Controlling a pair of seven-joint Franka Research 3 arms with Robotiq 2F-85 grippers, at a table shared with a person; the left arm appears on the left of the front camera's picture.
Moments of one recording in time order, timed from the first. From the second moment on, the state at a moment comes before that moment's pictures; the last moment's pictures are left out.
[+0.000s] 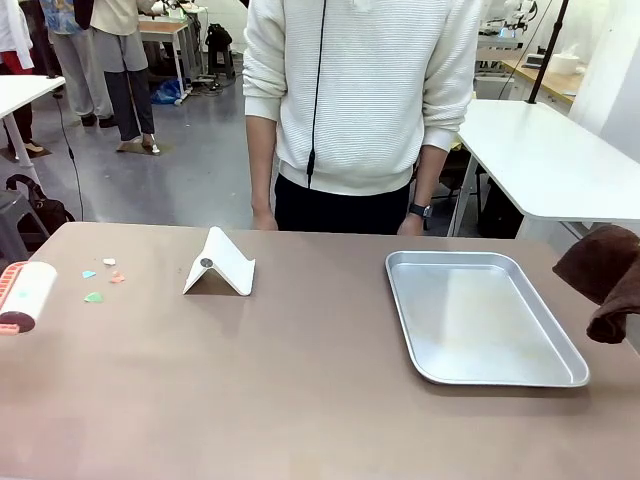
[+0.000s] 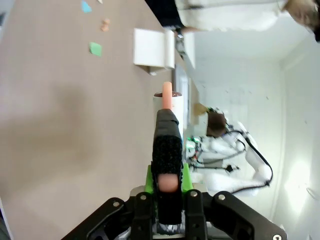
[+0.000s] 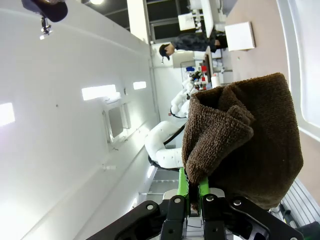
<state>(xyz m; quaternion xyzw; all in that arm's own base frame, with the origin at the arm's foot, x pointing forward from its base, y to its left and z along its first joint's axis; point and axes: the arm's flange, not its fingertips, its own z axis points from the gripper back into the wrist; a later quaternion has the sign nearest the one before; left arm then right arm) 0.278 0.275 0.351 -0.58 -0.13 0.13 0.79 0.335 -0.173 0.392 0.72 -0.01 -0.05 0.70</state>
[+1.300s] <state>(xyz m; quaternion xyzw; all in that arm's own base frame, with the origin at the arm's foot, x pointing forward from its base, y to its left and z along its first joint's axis) 0.346 0.225 0.353 -0.38 -0.19 0.33 0.84 0.335 -0.173 0.392 0.72 -0.01 -0.05 0.70</state>
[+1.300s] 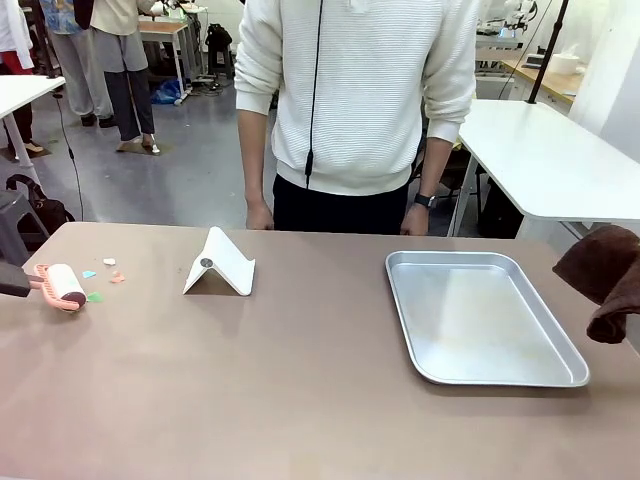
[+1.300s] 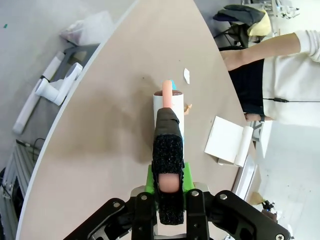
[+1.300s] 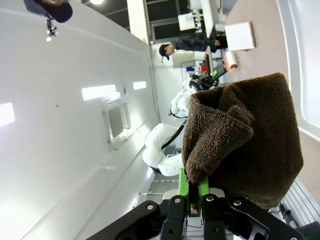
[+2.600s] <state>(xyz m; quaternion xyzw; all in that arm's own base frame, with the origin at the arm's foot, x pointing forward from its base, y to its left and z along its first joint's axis) 0.424 0.172 0.360 -0.35 -0.14 0.37 0.85 0.335 -0.173 0.392 0.72 -0.01 -0.05 0.70</state>
